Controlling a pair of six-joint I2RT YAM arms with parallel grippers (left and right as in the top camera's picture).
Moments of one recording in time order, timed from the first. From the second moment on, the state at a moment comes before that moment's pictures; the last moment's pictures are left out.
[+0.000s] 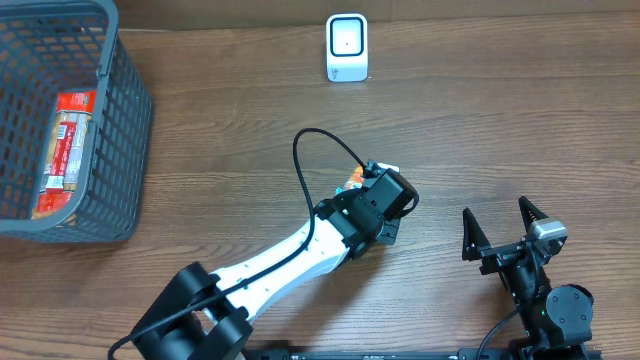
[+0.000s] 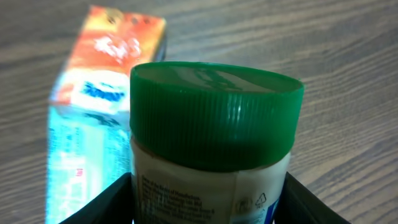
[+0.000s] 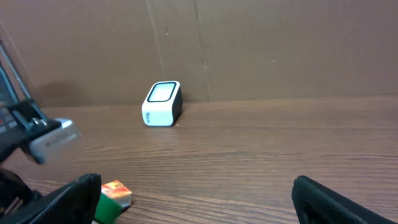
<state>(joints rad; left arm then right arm) -0.84 1.64 1.02 -0.47 -0.16 -0.54 0.16 0.02 0.02 -0.03 -0.09 0.15</state>
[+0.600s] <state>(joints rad) -0.84 1.69 1.02 -0.48 -0.07 -0.60 0.16 0.02 0.02 -0.03 -0.09 0.15</state>
